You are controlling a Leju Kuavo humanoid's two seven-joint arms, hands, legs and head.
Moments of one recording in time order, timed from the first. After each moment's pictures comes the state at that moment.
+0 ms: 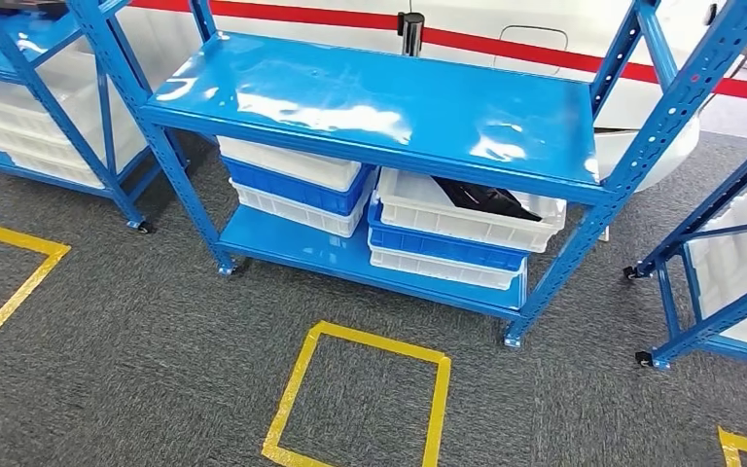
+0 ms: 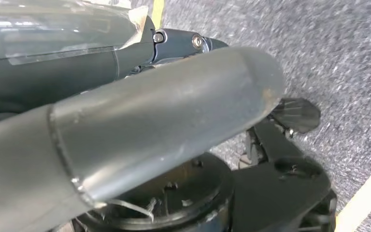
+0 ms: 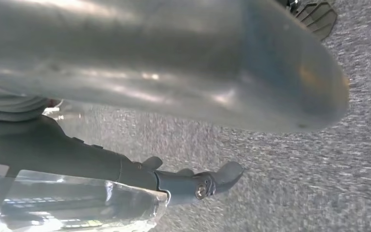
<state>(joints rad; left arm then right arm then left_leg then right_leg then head) -0.11 -0.20 0.90 -0.20 -0.92 -0.01 -0.03 -0.06 0.15 -0.17 -0.18 -0.11 -0.49 0.17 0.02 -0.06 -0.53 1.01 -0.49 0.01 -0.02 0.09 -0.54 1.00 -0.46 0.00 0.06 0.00</state>
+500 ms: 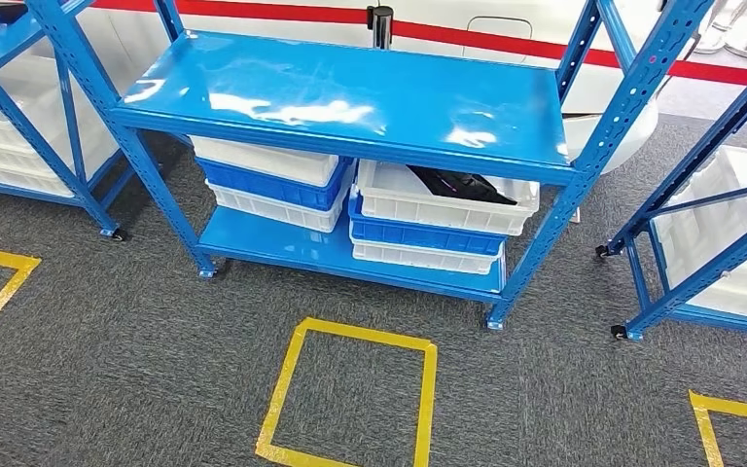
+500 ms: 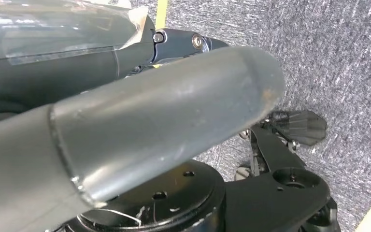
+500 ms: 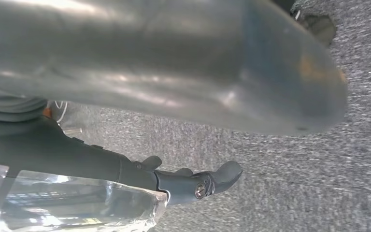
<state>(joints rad) -0.11 -0.20 0.91 -0.20 -0.91 -0.01 -0.03 -0.05 0.15 -0.17 -0.18 -0.10 -0.48 0.14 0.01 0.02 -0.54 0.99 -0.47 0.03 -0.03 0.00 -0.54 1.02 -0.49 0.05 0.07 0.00</state>
